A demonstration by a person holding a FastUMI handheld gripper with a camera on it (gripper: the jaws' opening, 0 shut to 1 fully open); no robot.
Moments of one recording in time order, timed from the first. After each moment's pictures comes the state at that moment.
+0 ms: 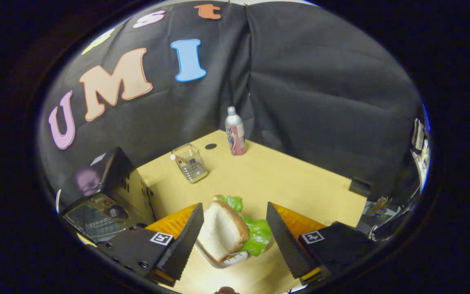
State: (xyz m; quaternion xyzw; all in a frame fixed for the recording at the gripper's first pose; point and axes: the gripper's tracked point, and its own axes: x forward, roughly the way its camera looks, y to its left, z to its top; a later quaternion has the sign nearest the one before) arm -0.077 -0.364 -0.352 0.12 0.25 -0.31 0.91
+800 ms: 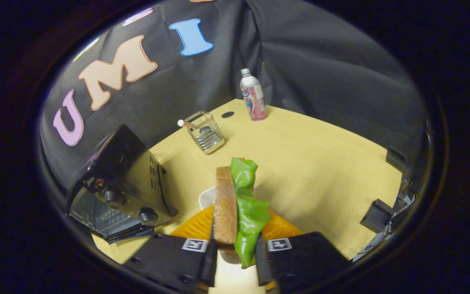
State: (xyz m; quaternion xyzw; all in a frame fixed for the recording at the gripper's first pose) arm -0.059 -0.334 -0.410 0.19 0.30 -0.24 0.90
